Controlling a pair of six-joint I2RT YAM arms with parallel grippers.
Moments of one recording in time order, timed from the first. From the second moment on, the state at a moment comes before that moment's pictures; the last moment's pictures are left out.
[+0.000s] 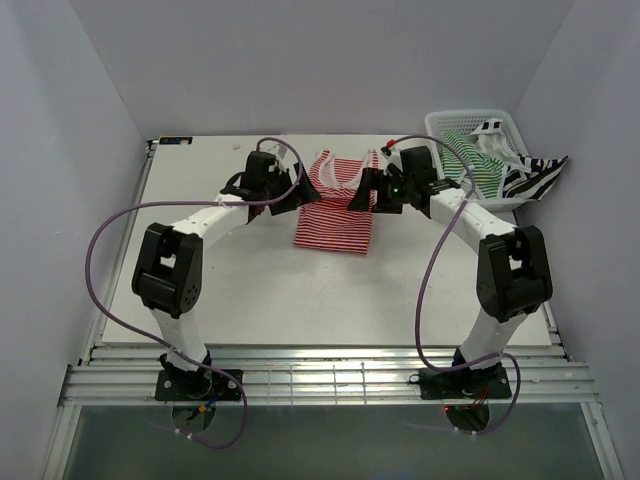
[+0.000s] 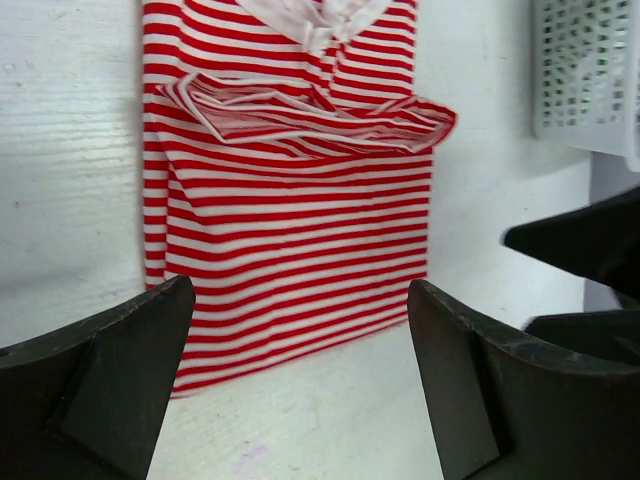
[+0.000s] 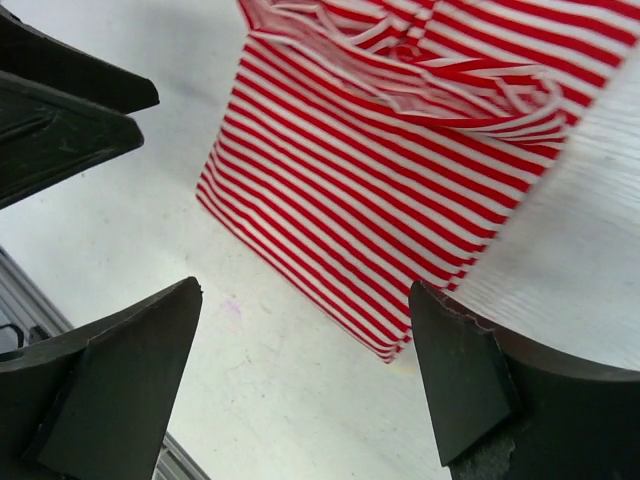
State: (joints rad) left arm -0.38 1.88 1.34 -0.12 0.28 -0.60; right arm 0.32 1.75 1.29 -0.27 -0.48 0.34
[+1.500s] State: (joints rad) left arm -0.39 1.87 1.14 -0.19 0.22 -0.56; right arm 0.33 1.53 0.87 -0.20 -0.38 0.48
